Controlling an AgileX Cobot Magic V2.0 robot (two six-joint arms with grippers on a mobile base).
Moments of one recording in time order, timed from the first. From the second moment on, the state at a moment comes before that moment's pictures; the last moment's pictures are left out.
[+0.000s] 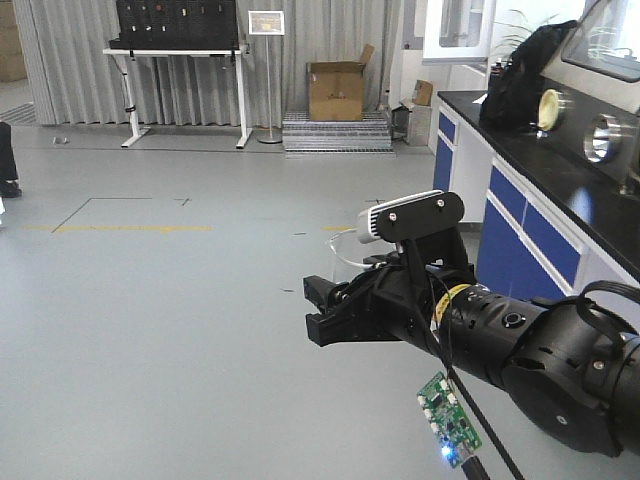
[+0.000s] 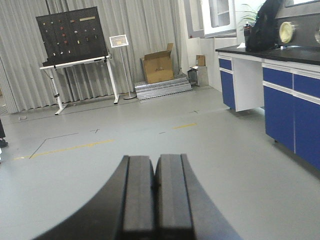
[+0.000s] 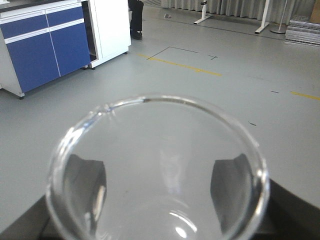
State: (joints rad) left arm -0.13 -0.01 0.03 0.05 0.00 0.09; right arm 0.53 1.54 -1.16 -0.36 -0.06 0.30
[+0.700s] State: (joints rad) left arm -0.13 -0.01 0.03 0.05 0.00 0.09; right arm 0.53 1.54 -1.16 -0.36 -0.06 0.30
